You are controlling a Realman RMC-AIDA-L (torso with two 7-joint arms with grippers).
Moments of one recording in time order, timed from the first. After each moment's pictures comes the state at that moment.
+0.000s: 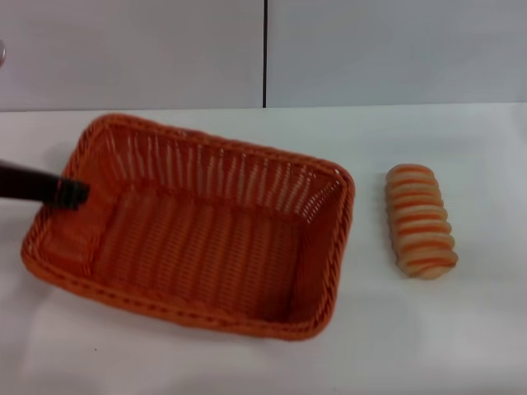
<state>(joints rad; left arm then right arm) -0.18 -2.08 1.42 1.79 2.68 1.44 -2.88 0.45 2.06 -0.60 -0.16 -0.79 -1.56 0.52</state>
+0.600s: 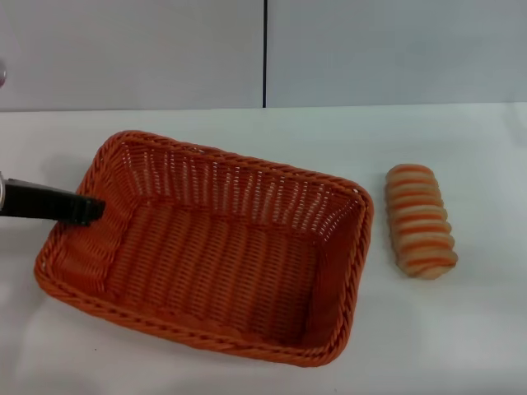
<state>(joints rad) -0.13 -2.07 1.44 1.79 2.59 1.42 -2.88 0.44 2.07 -0.64 -0.16 -0.79 -1.58 0.53</state>
